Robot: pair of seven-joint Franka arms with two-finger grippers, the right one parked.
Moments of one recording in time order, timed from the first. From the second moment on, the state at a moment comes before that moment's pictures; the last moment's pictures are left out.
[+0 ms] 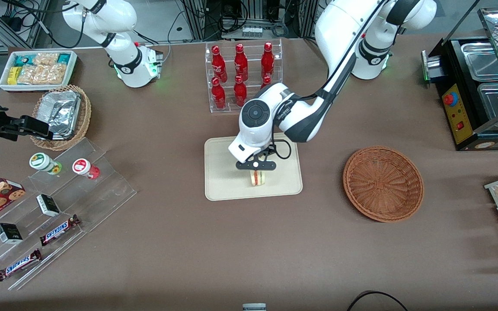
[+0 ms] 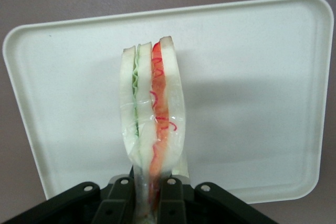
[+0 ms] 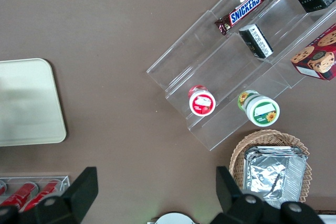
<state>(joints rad) -0.70 0.64 -0.13 -1.52 0.00 2.10 -0.77</state>
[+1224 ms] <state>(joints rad) -0.73 0.70 -0.13 -1.52 0.00 2.09 -0.76</state>
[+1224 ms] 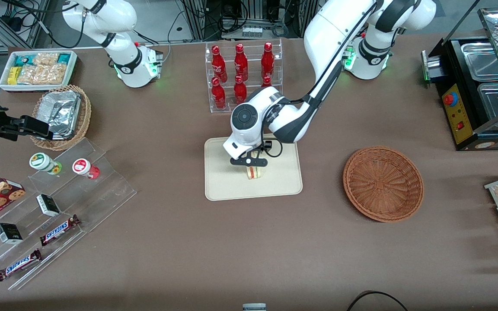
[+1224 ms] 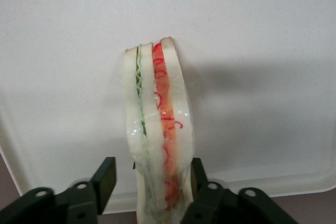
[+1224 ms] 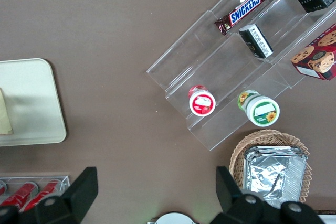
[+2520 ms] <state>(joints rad) -0.39 0.27 -0.10 -1.48 0.00 1.67 -0.72</state>
